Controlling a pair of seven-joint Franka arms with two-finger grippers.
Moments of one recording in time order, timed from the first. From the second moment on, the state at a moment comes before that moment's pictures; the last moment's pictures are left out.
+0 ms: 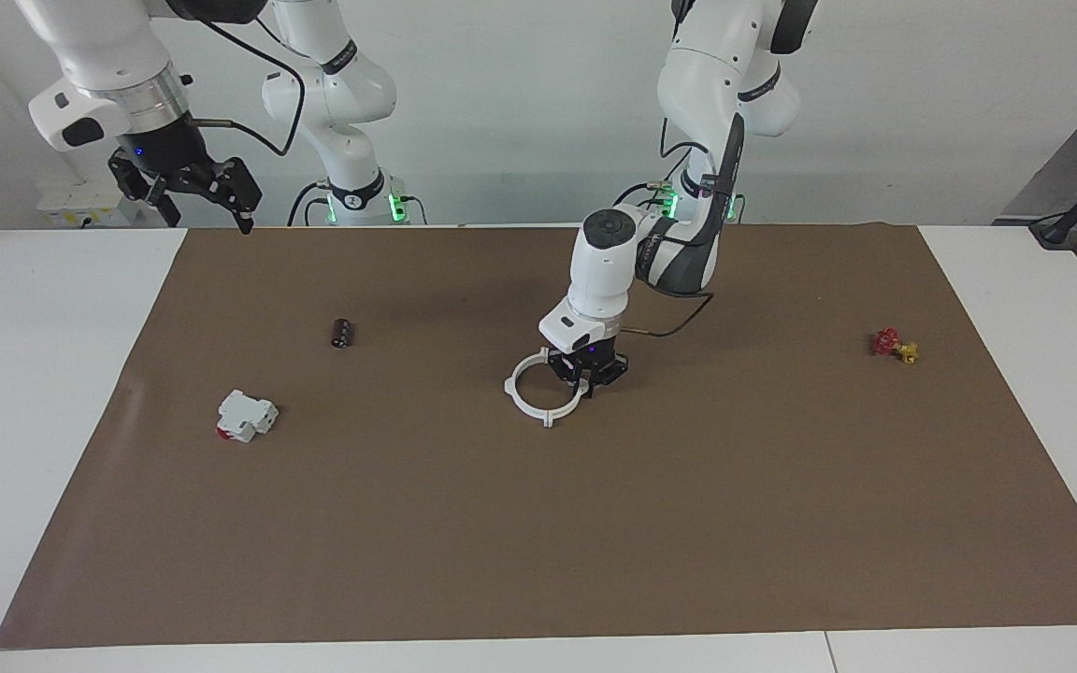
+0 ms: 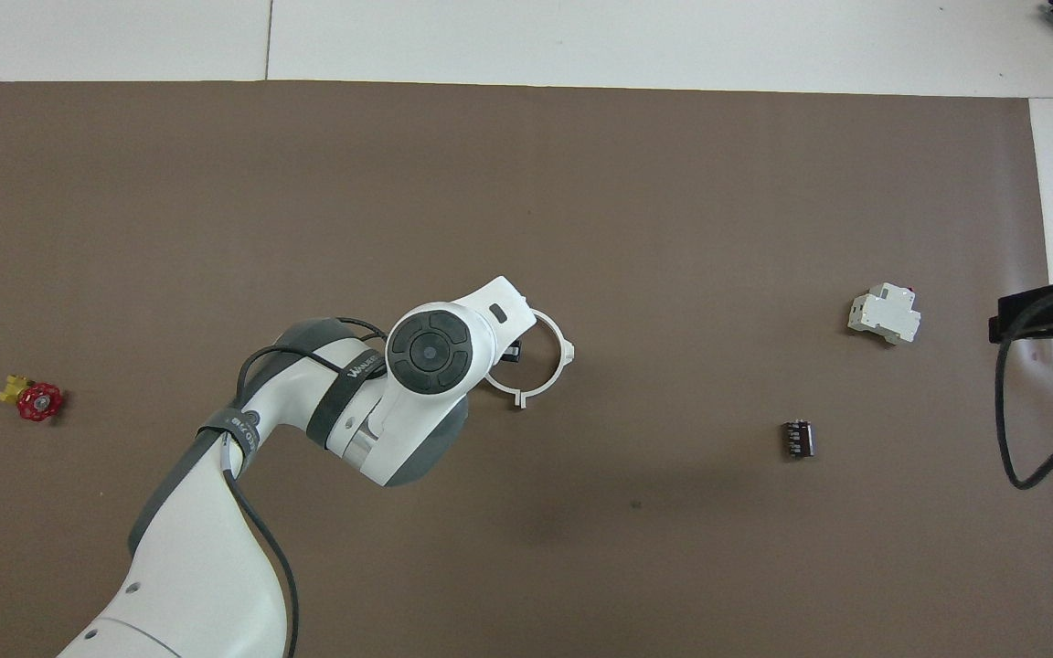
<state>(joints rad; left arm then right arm) -0.62 0.37 -0.02 -1.97 0.09 2.50 -0.49 0.10 -0.09 -0.12 -1.62 -0.05 1.50 0.11</state>
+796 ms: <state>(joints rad) -0.62 0.37 -0.02 -1.97 0.09 2.50 -0.54 0.10 -0.09 -0.12 -1.62 -0.05 1.50 0.11</state>
